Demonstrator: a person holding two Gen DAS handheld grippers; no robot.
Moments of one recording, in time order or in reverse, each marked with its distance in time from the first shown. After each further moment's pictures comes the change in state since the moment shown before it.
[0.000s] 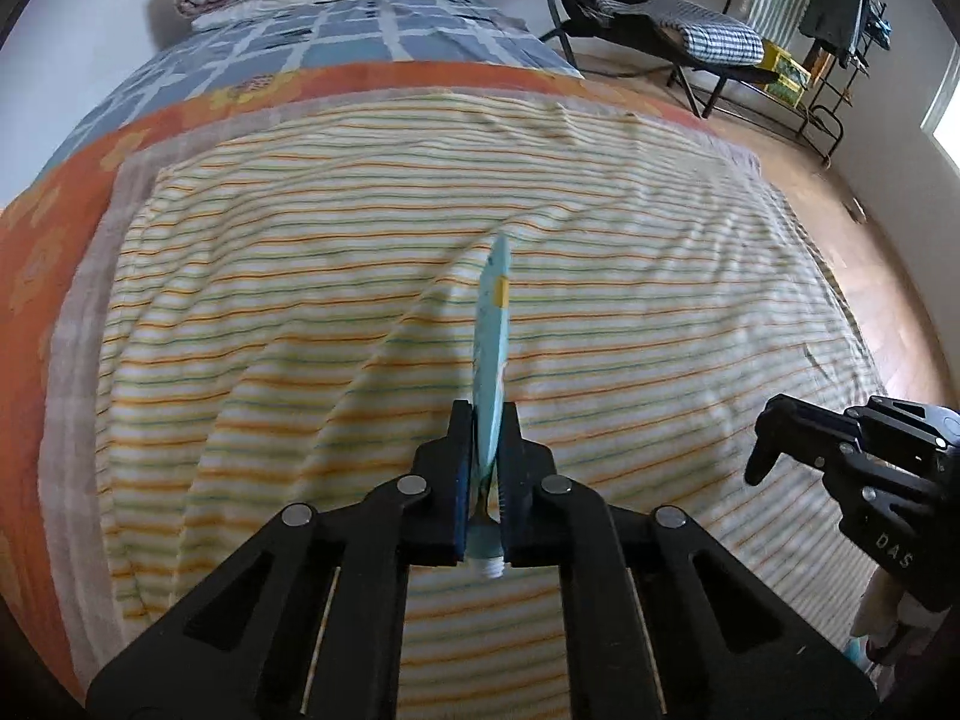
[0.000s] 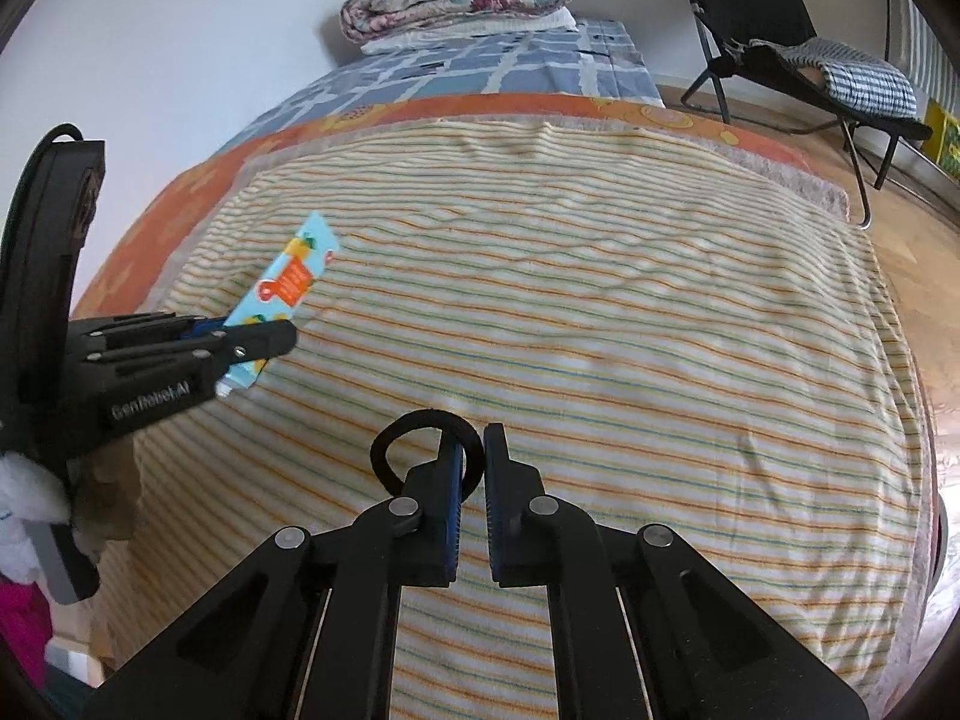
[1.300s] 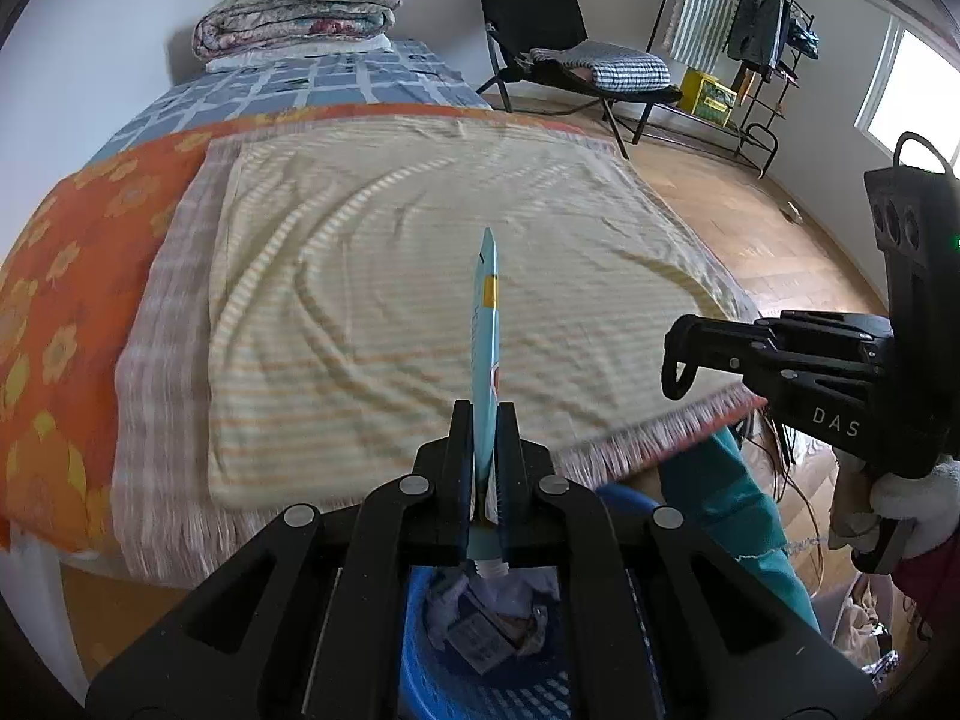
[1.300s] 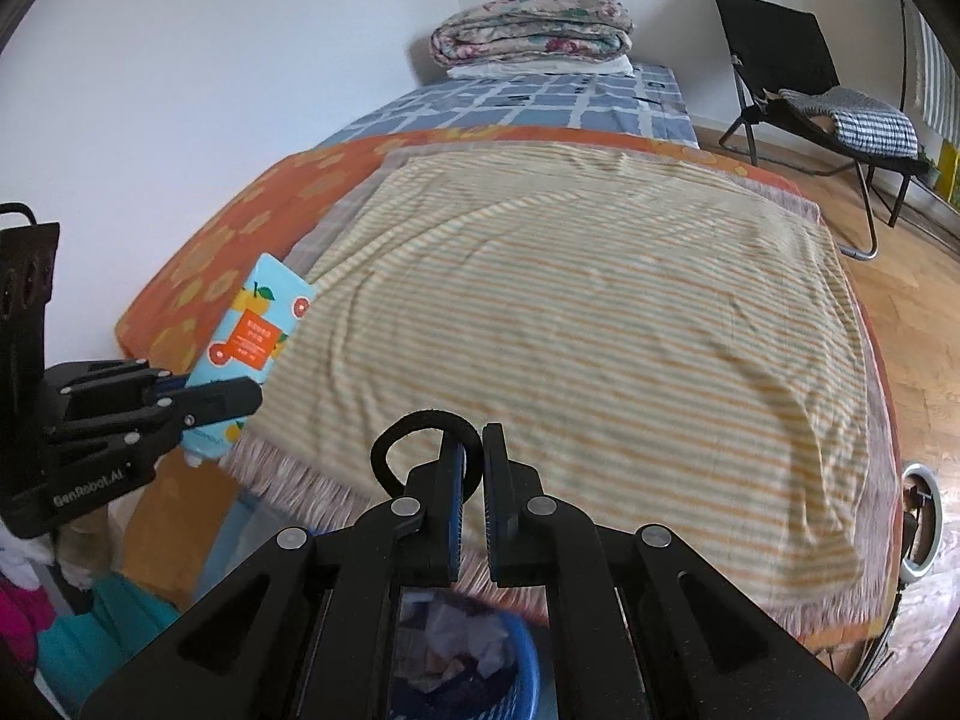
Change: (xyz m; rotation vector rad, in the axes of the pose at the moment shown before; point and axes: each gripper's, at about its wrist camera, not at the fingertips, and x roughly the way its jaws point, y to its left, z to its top) left arm -0.191 -0.047 -0.189 0.039 -0.127 -0.086; right arm -0.143 0.076 -0.111 -0.102 -0.071 0.081
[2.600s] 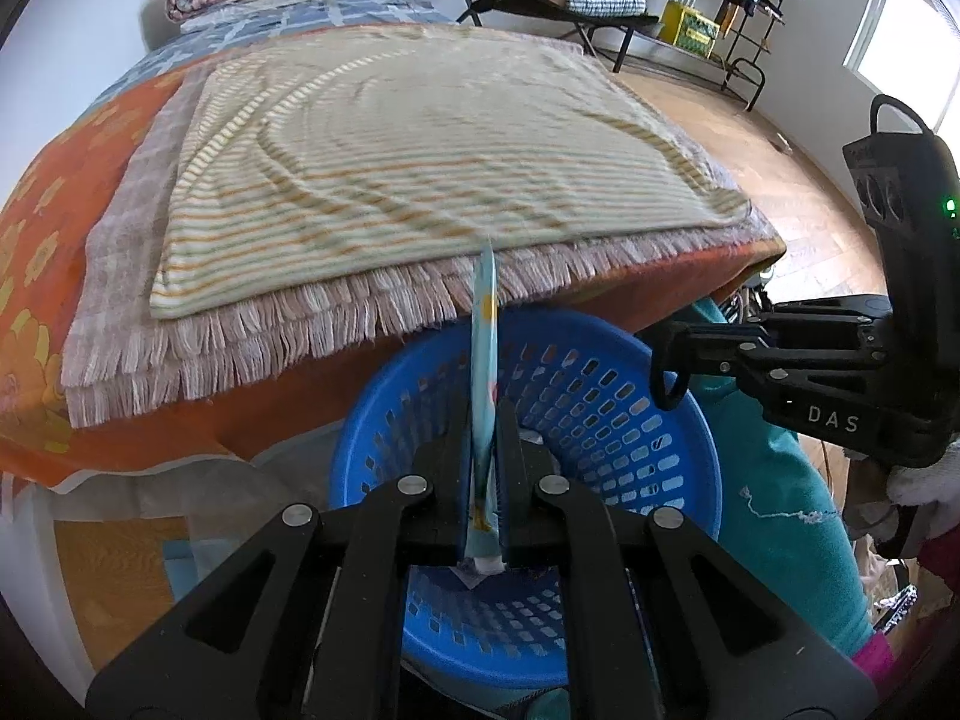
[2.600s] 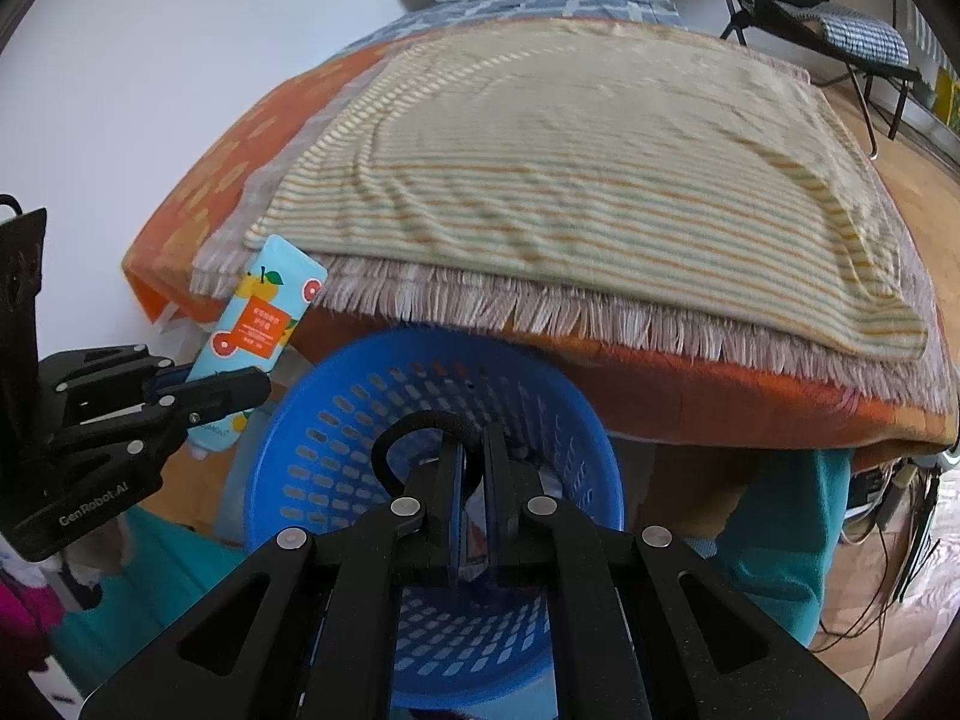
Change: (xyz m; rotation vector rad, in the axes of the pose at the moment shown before) left arm 0.008 -0.028 -0.093 0.063 0.148 -0.006; right arm 0.004 0.021 -0.106 0.087 0.176 0.026
